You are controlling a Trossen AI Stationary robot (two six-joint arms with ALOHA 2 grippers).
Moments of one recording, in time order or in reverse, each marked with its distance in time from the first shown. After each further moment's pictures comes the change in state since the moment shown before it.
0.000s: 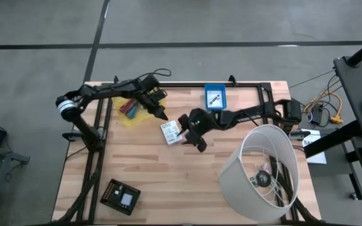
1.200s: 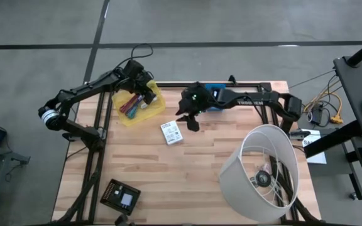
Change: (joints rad) left arm 0.137 -0.224 0.037 -0.049 -0.495 0.264; right arm -0.173 -0.005 0.291 -0.310 -0.074 0.550
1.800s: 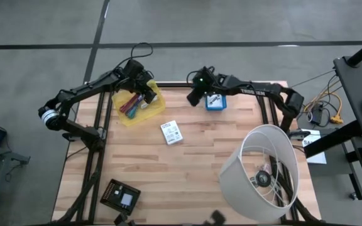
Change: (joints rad) left arm 0.000 0.000 0.001 0.017 -0.015 0.000; right arm -0.197 0.000 0.003 -0.167 0.506 0.492
